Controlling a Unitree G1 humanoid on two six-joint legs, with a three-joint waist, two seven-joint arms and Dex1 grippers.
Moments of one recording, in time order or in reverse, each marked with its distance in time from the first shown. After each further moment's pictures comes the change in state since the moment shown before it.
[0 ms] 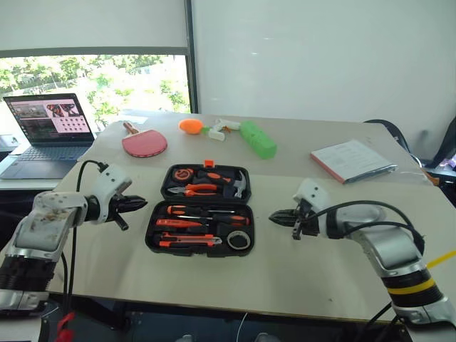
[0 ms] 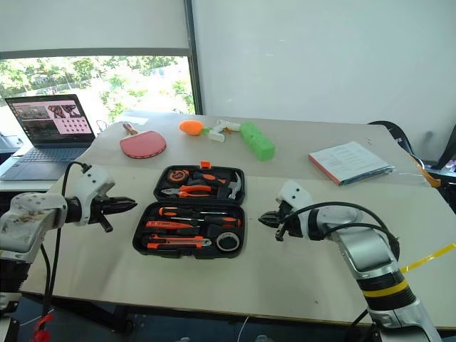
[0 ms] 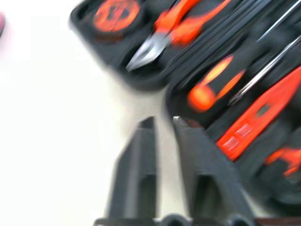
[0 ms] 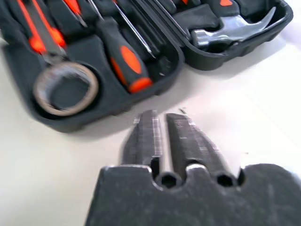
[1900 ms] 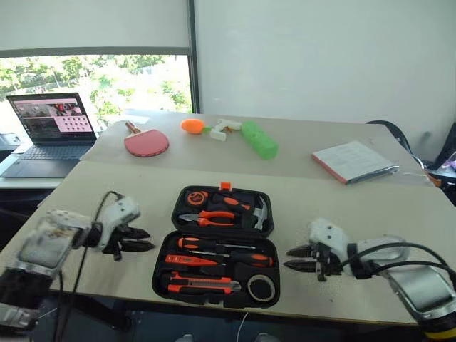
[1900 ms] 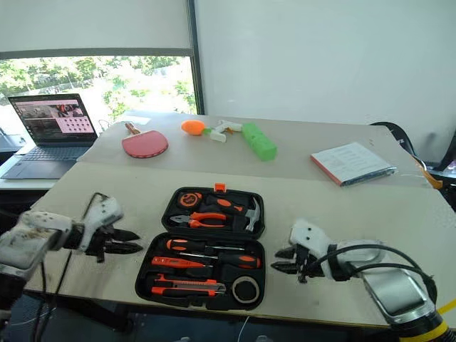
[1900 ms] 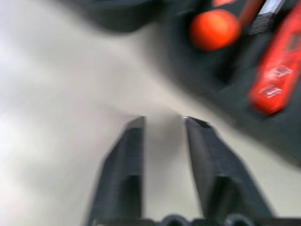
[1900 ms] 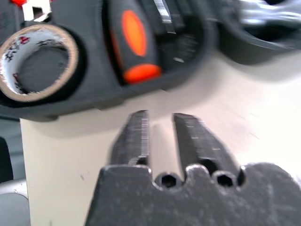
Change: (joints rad) left arm 0.060 0.080 -0.052 -0.065 -0.065 0.155 -0.306; right arm 0.285 -0.186 -0.095 -0.221 0.090 0.035 0.127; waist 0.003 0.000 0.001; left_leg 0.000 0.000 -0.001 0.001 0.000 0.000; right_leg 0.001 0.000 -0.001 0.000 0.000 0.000
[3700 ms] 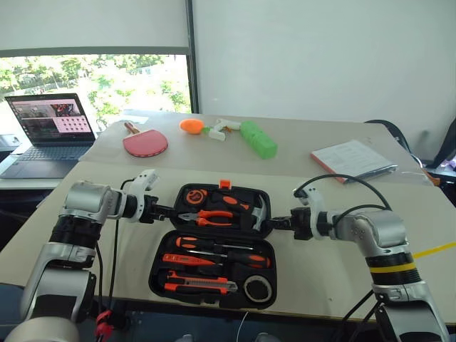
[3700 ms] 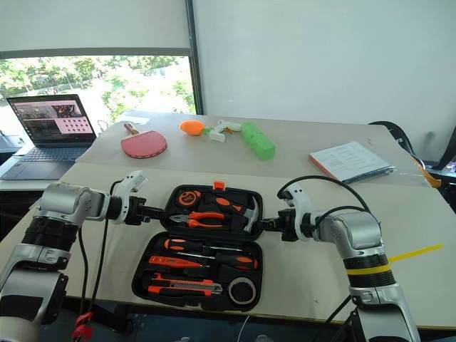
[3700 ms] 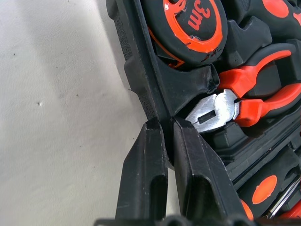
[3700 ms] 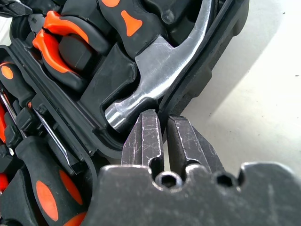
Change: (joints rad) left arm -0.429 -0.294 -0.068 0.331 -0.085 0.491 0.295; right arm -0.415 0.316 -0.054 0.388 0.202 0.547 -0.331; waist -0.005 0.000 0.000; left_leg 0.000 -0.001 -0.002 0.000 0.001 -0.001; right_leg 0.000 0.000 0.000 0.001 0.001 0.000
